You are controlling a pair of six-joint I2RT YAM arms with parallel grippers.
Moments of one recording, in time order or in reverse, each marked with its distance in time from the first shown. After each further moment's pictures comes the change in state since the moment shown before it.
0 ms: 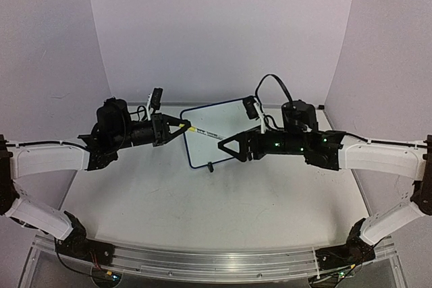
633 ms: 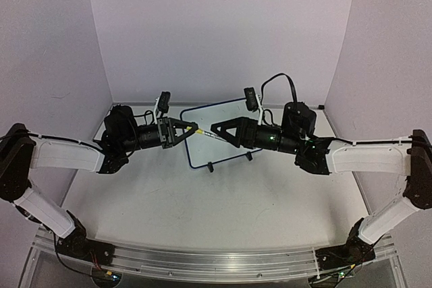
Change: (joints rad) left arm 0.000 0.157 -0.030 0.311 0.107 -0.074; right arm -0.003 0.092 -0.038 0.422 -0.111 0.306
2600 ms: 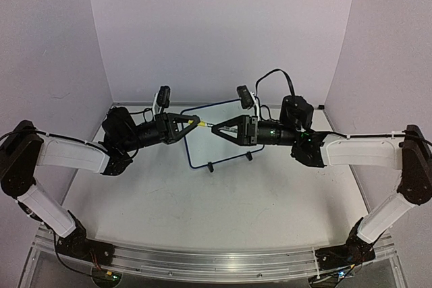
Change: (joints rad) left arm -0.016 0.054 -0.003 0.251 0.027 -0.087; right arm -0.052 0.066 0.062 0.029 -0.263 0.063
